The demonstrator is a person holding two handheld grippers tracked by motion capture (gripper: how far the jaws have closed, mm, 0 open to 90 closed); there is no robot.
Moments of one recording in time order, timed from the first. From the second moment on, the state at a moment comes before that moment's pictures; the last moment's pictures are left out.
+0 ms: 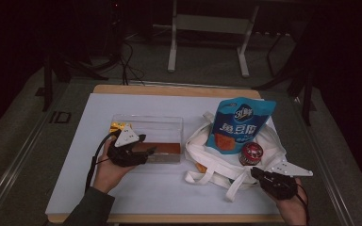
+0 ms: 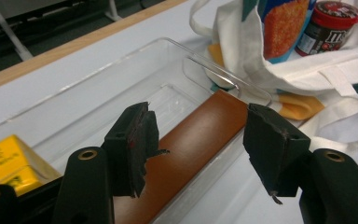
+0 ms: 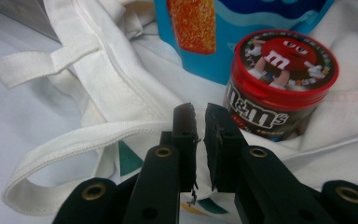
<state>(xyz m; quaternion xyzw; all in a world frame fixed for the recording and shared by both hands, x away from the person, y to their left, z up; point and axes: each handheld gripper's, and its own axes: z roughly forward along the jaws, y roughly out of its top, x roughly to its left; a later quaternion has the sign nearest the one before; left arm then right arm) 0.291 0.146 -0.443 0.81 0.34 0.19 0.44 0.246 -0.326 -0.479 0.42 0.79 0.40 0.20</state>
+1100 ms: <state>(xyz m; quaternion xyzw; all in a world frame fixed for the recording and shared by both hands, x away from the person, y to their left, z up) 0.267 0.122 -0.491 0.83 0.29 0.13 0.45 0.277 -0.345 -0.446 0.43 0.78 0.41 0.21</state>
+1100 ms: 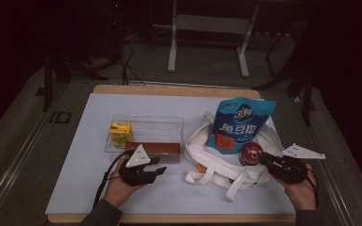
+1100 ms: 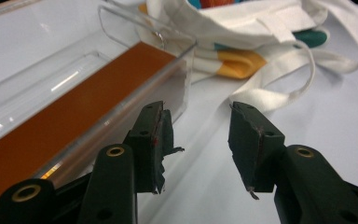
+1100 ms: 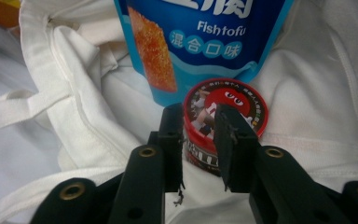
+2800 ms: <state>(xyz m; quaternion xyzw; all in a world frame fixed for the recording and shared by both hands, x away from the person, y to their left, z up) 0.273 0.116 -0.537 0.85 0.28 0.12 0.43 0.366 -0.339 -0.419 0.45 0.76 0.44 0.16</state>
